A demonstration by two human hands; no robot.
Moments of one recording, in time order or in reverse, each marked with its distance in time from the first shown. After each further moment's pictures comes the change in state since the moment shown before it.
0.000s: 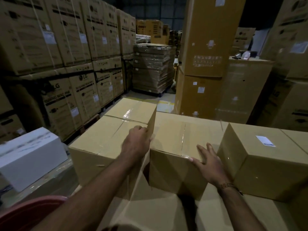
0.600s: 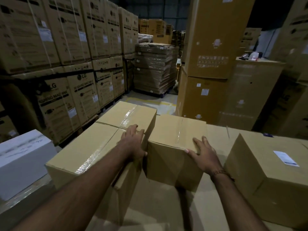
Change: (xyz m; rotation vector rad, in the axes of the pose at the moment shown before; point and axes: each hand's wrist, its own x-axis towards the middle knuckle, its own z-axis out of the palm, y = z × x) left_hand 0.108 -0.044 0.048 0.300 -0.365 -0.008; right_hand 0.127 -0.022 0.016 -0.114 -0.049 -0.025
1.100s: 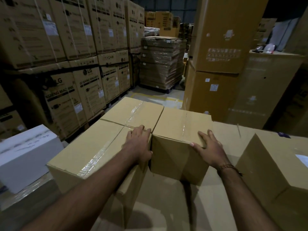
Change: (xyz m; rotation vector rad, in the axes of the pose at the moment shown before) left_hand 0.008 -0.003 0.019 -0.007 0.049 0.012; right_hand 0.039 -0.010 0.009 0.016 0.003 -0.027
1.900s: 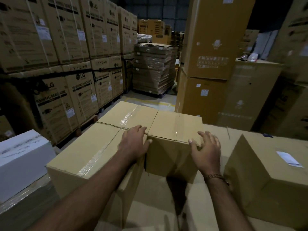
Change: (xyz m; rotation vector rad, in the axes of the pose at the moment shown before) left_hand -0.019 0.003 -0.020 -0.205 0.249 0.021; right_hand -0.056 -0.027 0.002 0.159 0.428 -0.014
